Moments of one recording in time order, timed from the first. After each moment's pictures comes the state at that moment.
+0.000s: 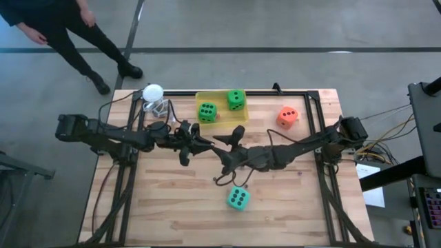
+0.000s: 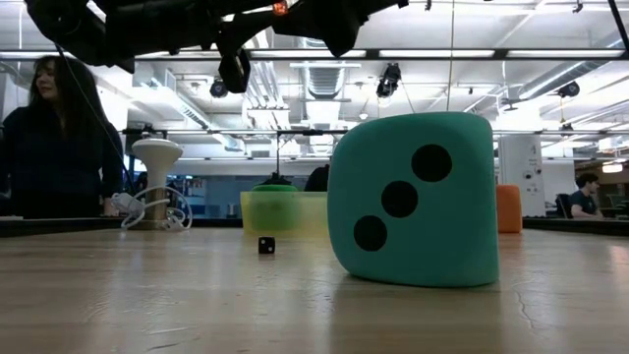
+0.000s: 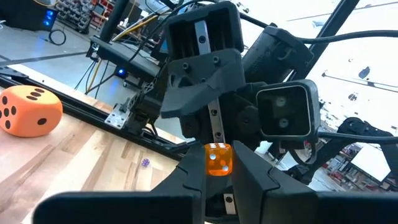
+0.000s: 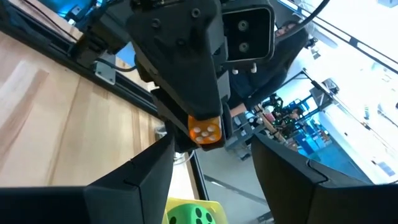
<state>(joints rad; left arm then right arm) 0.02 1.29 0.51 0.86 0.18 -0.54 0.24 1.72 1.09 0.52 0.70 -0.73</state>
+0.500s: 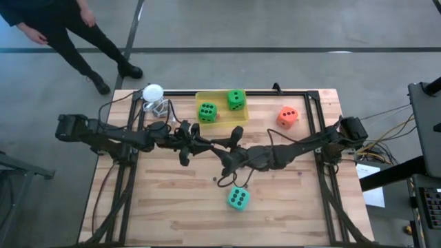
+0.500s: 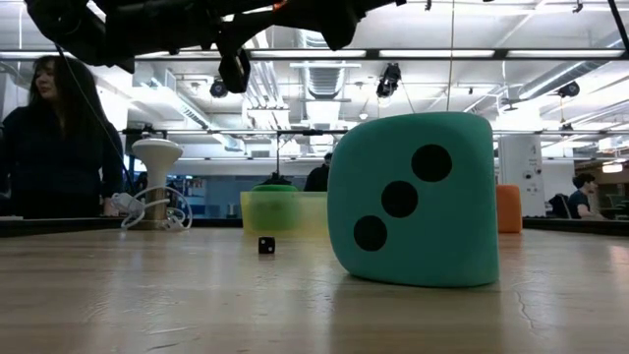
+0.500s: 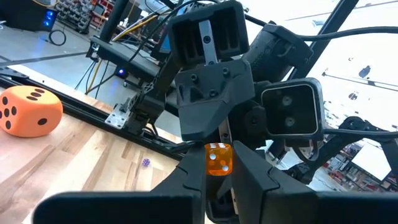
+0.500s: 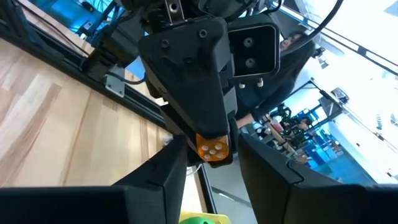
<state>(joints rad) 0.02 1.29 0.51 0.86 0.18 -0.53 0.24 1.72 1.09 0.54 0.64 -0.73</state>
